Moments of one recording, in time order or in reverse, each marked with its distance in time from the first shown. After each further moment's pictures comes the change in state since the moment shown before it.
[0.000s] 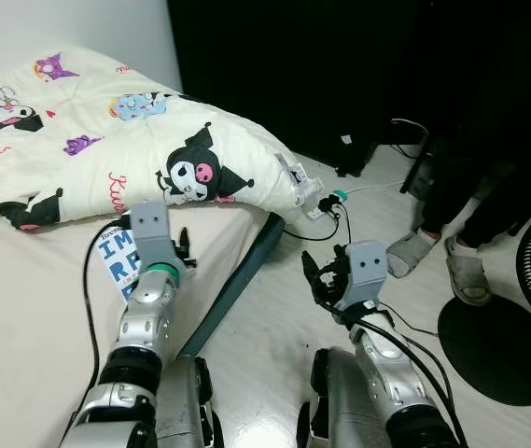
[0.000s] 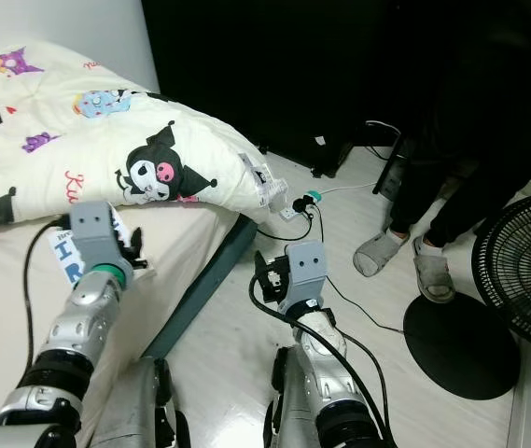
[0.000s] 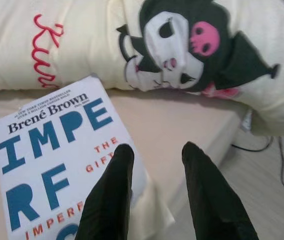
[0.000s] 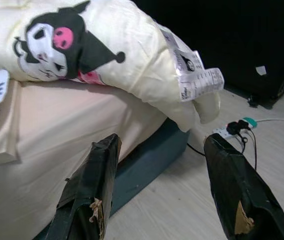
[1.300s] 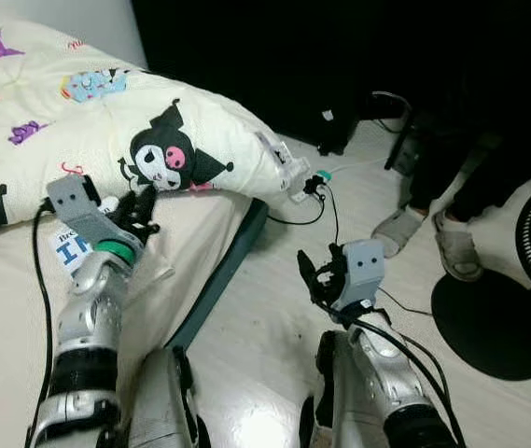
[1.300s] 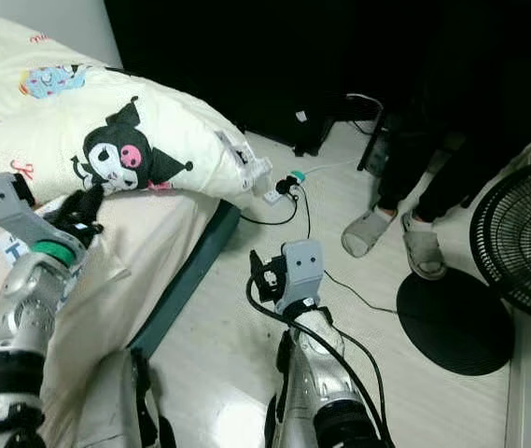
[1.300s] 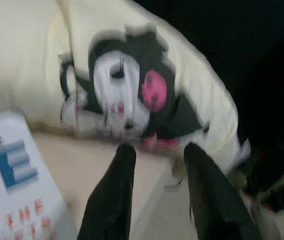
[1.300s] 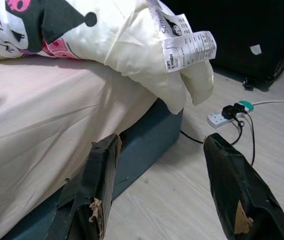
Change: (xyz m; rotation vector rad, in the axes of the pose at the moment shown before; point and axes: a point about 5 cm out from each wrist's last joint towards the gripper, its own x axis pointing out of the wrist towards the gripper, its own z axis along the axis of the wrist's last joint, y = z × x) left arm -0.013 0.038 0.045 -0.316 -0.180 -0.246; right arm 0.000 0.003 0.002 -0.001 -0.008 0.031
